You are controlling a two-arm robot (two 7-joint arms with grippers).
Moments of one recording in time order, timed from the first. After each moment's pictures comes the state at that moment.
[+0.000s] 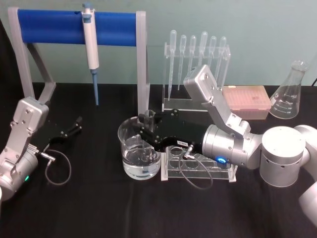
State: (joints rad) left arm -0.20 0.60 0.45 -1.41 -0.25 -0.12 0.03; right arm 0.45 0.42 -0.64 -1.54 0.37 0.19 0.52
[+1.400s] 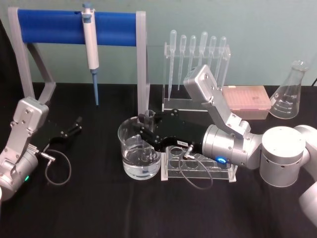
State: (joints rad) left arm -0.20 0.60 0.45 -1.41 -0.25 -0.12 0.03; right arm 0.45 0.42 -0.64 -1.54 0.37 0.19 0.52
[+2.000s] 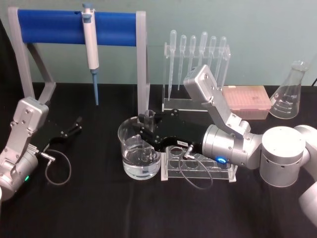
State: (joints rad) left arm -0.20 0.60 0.45 -1.41 -0.25 -0.12 0.03; right arm 0.45 0.42 -0.64 -1.54 0.37 0.19 0.52
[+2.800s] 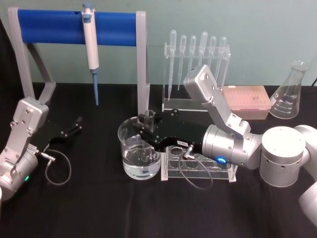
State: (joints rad) left arm -0.20 0.60 0.45 -1.41 -0.25 -0.12 0.03; right arm 0.45 0.42 -0.64 -1.54 0.37 0.19 0.52
